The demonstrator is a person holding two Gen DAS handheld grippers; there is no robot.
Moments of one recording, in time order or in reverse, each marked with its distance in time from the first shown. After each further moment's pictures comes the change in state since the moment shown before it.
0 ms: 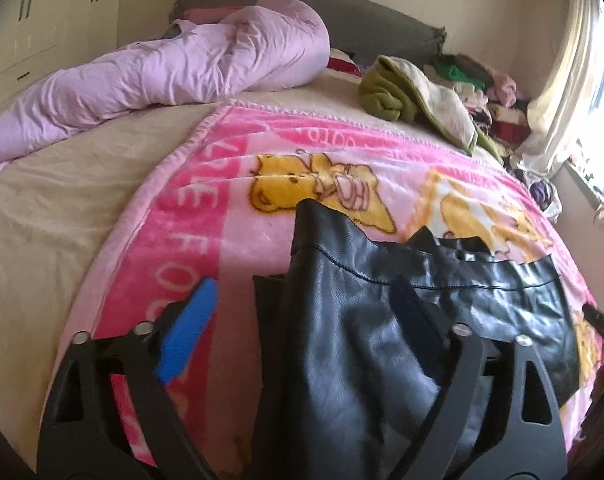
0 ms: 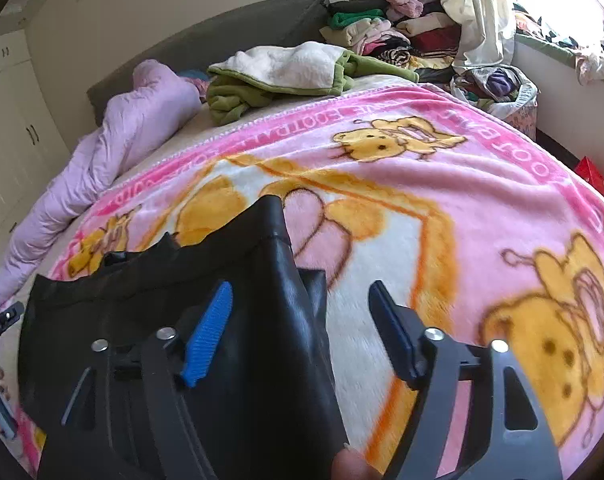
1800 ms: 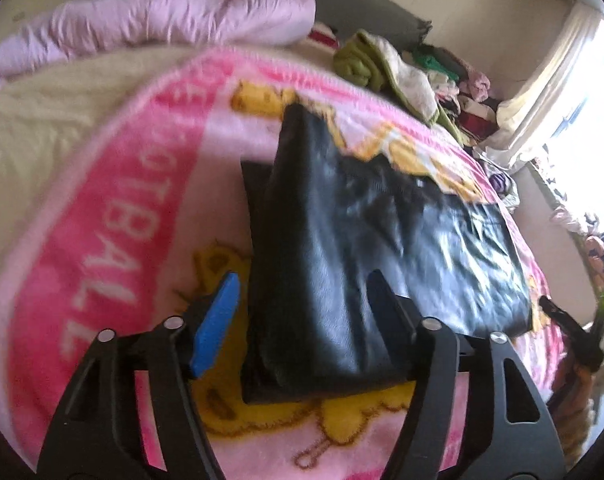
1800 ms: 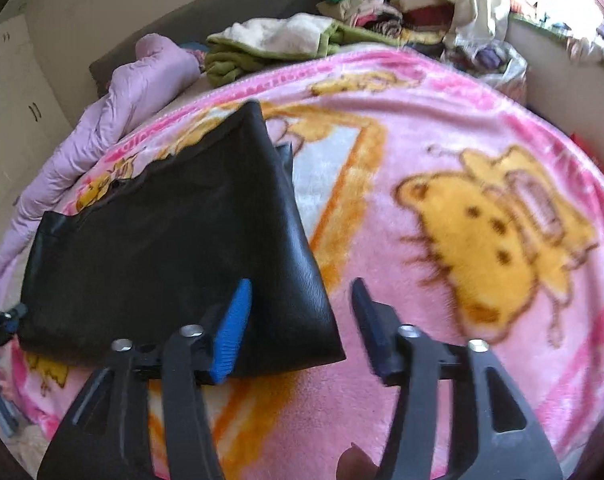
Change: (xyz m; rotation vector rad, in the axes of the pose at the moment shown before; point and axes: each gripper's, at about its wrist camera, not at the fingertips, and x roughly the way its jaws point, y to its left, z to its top) left arm -0.065 -0.008 -0.094 -0.079 0.077 -0.136; right arm -0.075 -0.028 -0.078 -0.042 0.049 -0.029
